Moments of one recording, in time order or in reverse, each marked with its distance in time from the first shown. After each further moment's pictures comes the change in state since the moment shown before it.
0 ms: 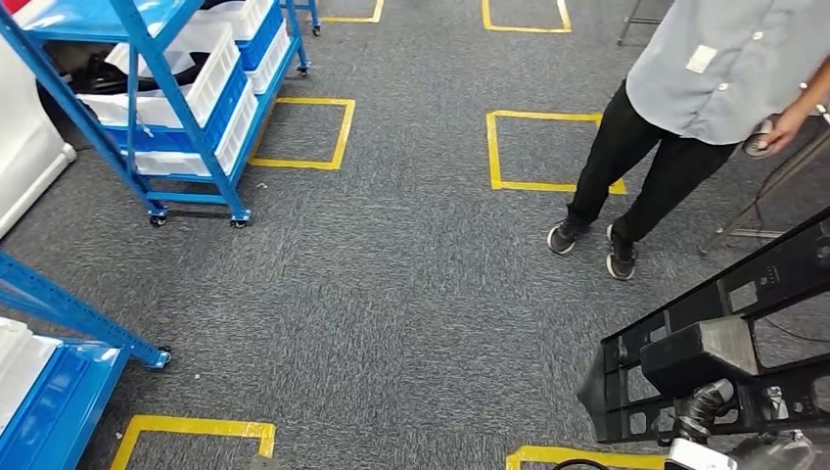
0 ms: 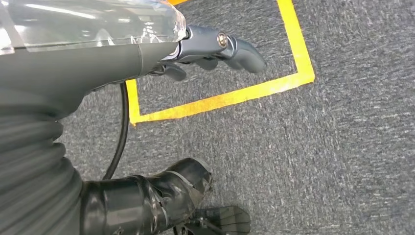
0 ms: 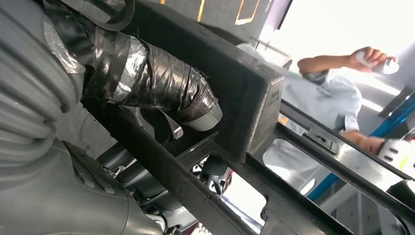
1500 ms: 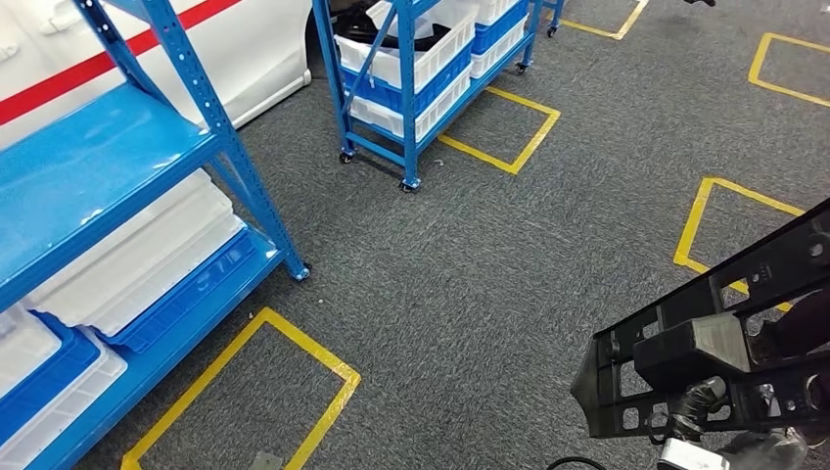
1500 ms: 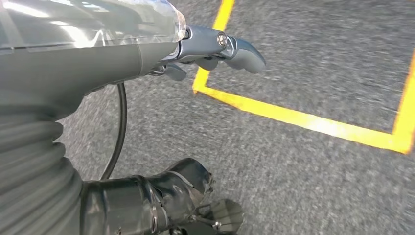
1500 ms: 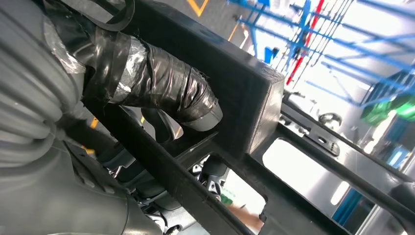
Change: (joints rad) left arm -0.005 0.000 -0.002 0.000 -0.004 -0.002 0.003; right arm -0.007 -0.002 0.028 0.001 0.008 -0.002 -0.001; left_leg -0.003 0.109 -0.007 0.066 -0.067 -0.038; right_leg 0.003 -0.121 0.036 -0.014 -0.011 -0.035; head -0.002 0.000
